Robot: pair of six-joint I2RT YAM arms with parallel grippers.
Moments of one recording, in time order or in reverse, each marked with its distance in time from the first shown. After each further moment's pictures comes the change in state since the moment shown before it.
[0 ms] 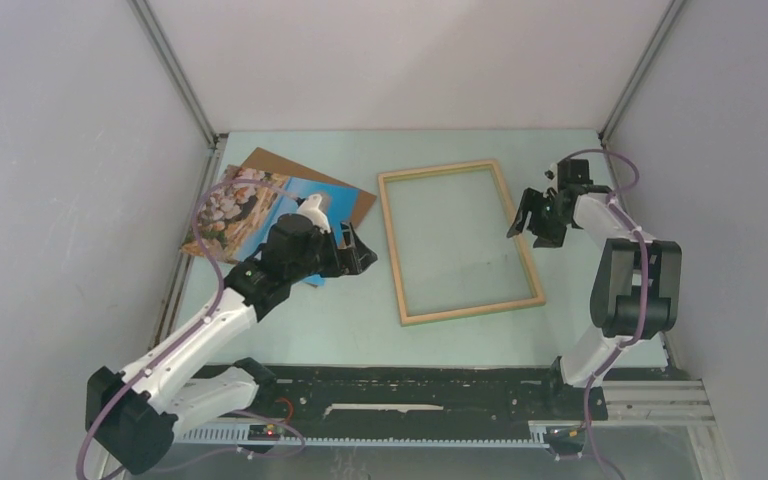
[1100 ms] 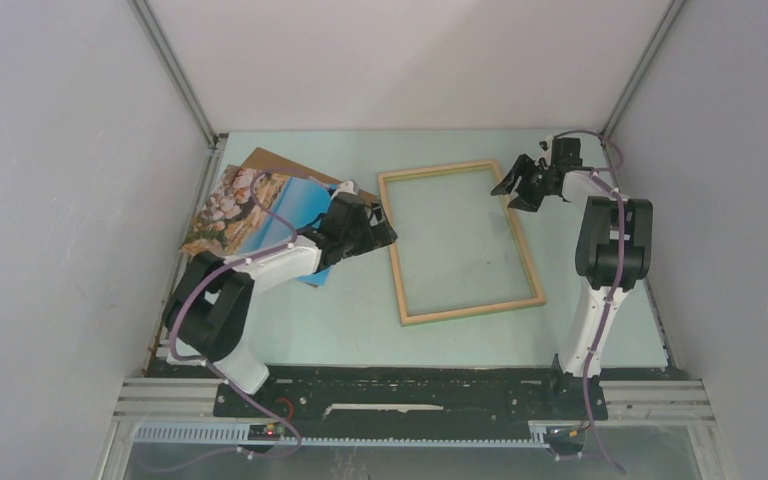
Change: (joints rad) left arm 0.005 0.585 0.142 0.259 -0.185 -0.160; right arm -0.018 0.380 0.310 0.277 -0.239 0.187
